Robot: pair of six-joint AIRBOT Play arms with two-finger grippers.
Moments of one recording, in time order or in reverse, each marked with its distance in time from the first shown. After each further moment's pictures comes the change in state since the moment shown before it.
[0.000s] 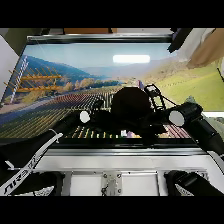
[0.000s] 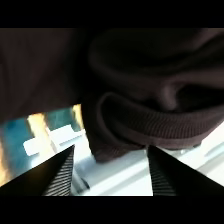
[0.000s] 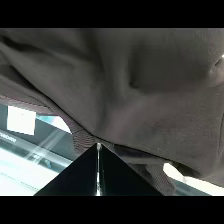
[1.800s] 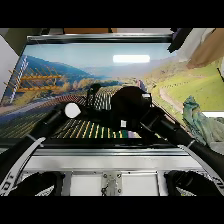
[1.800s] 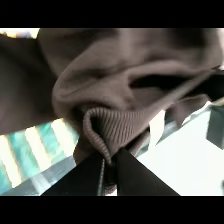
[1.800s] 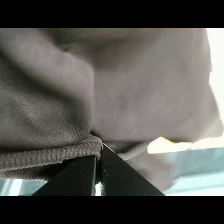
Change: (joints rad) left arm 0.039 0.249 0.126 0.060 -0.081 -0.013; right arm 0.219 -0.208 0.034 -0.440 0.084 0.699
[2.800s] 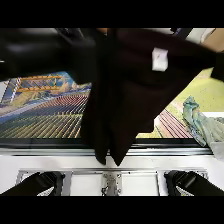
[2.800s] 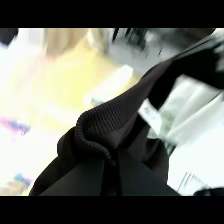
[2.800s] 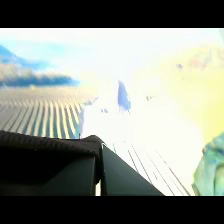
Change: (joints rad) left arm -0.063 0.036 0.938 0.116 -0.366 0.036; right arm -0.074 0.175 1.053 -0.032 0.516 -0.488
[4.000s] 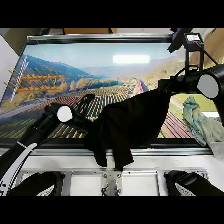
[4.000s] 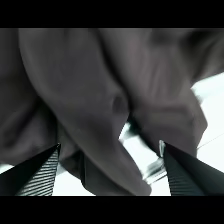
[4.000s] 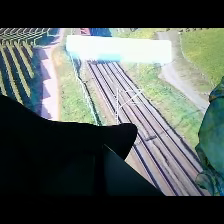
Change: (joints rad) left arm 0.069 0.029 -1.047 0.037 0.074 -0.142; right arm -0.195 -0.067 -0.527 0.104 -0.307 0.072
